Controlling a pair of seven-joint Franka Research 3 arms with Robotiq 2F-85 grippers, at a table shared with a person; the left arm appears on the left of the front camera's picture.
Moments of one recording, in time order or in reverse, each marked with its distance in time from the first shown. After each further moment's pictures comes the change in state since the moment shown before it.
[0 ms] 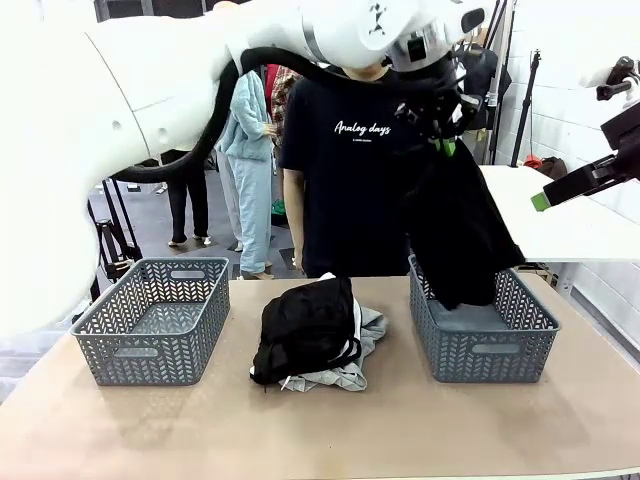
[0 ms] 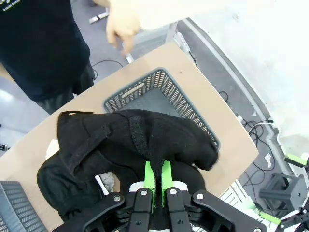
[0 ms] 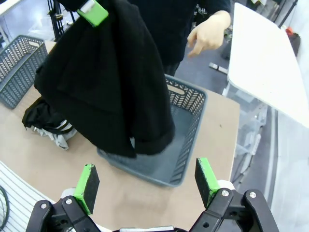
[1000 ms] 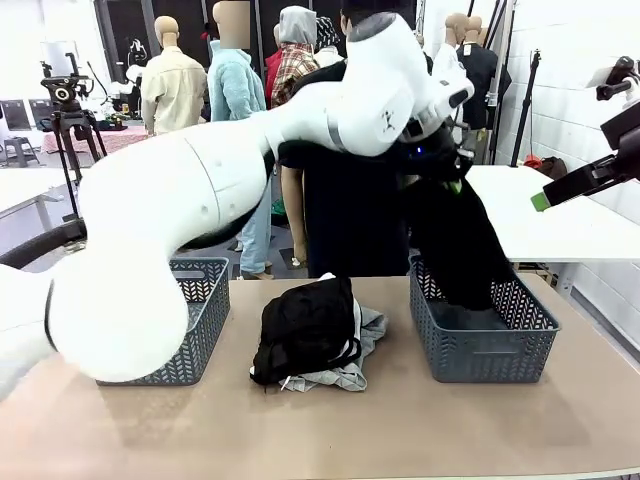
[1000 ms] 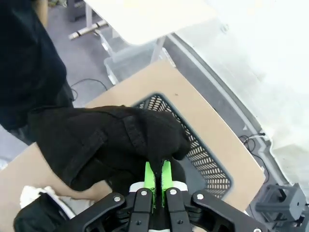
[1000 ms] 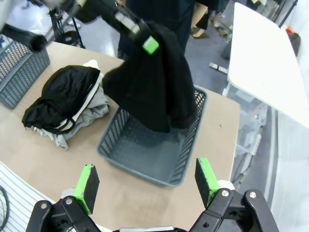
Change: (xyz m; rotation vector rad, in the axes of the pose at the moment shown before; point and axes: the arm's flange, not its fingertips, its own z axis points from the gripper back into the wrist) left arm 0.007 0.035 -0.145 -0.123 -0.077 -0.012; right arm 0.000 0.000 0.000 0.000 0.000 0.000
